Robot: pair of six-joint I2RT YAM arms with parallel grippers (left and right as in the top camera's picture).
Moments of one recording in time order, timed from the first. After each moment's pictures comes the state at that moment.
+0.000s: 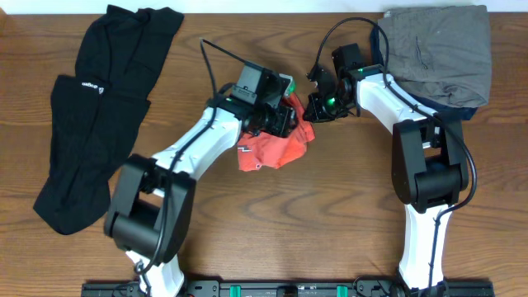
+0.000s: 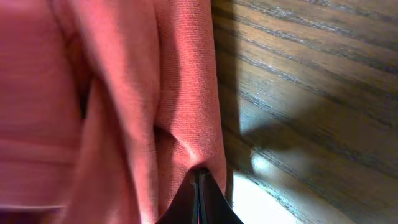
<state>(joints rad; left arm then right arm) -0.45 1.91 1.29 -0.38 0.40 -0.14 0.25 2.23 1.59 -0.68 -0.54 0.04</state>
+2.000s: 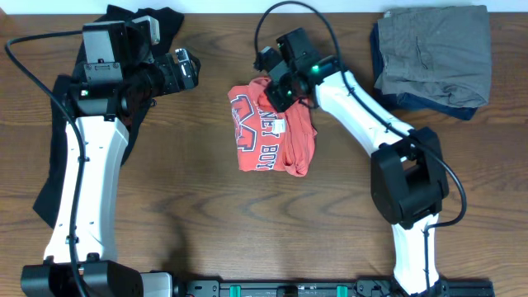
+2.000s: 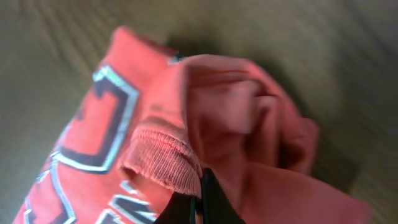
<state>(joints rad) 0.04 1.52 1.45 -0.72 0.36 -0.23 0.47 2.18 1.79 -0.65 -0.26 -0.18</state>
